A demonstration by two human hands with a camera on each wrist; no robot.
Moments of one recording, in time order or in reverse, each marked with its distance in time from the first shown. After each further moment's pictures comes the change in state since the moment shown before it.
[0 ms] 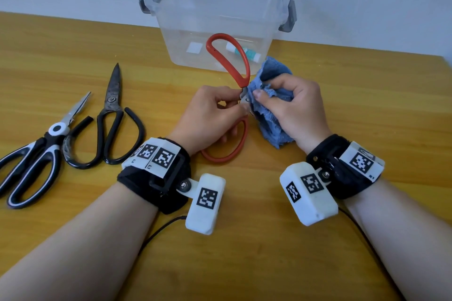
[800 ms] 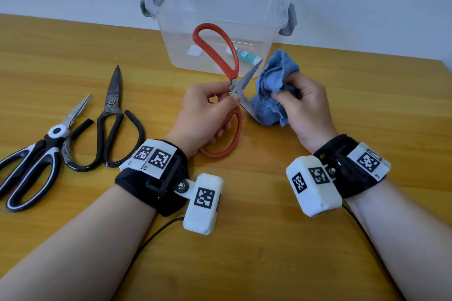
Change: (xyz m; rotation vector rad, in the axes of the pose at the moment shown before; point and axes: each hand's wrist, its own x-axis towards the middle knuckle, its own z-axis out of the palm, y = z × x) left_hand 0.002 -0.001 -0.001 -0.180 0.120 -0.079; right_hand 0.005 0.007 -0.009 0.165 0.021 0.040
